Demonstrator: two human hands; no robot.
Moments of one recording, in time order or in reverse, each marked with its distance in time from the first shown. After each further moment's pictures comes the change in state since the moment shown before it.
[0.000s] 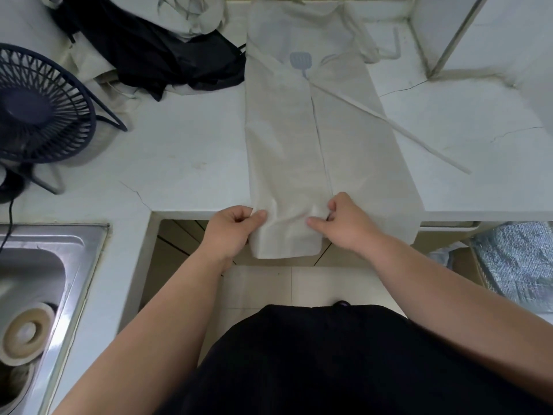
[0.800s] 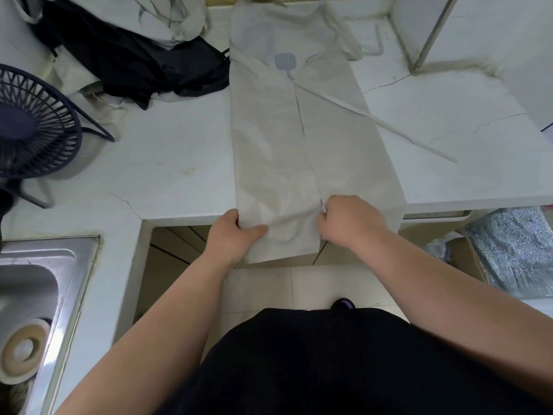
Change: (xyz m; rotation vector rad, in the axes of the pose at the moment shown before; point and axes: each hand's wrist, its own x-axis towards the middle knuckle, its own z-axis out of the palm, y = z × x) left_hand 0.000 0.000 0.014 0.222 0.025 0.011; right_hand -0.011 -0.011 -0.017 -0.630 0.065 -0.023
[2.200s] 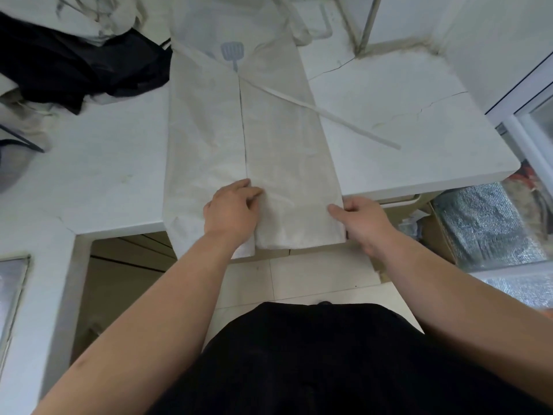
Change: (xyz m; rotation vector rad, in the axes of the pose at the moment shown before) left_hand 0.016 0.053 0.089 0.687 0.038 0.341; right_hand 0.001 0.126 0.022 1.154 0.076 0.331
